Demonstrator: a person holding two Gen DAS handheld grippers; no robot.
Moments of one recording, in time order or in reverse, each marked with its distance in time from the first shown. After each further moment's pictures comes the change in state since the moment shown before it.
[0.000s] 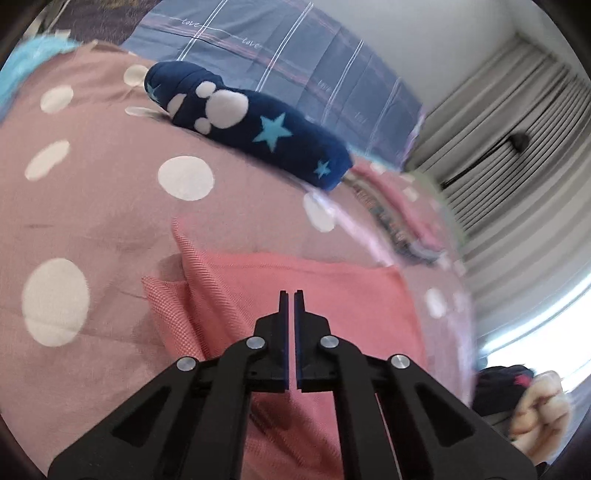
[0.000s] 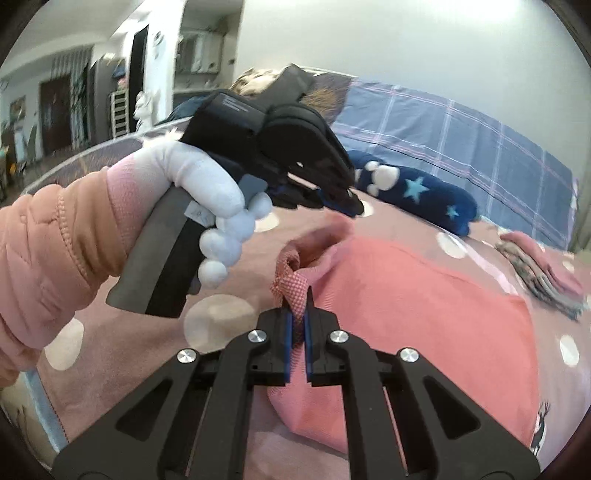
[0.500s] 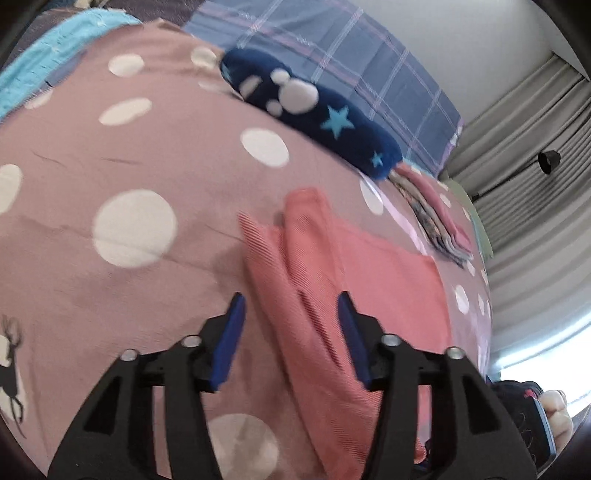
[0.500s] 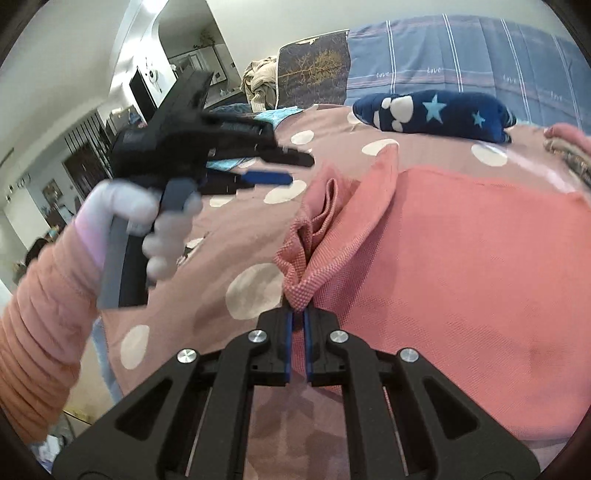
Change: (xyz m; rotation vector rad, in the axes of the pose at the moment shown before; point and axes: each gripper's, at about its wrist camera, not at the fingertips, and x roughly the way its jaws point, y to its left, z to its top) left arm -0.027 0.047 -0.036 -0.122 0.026 0.068; right arm 0.006 -0.047 -0.028 0.284 0.110 0.349
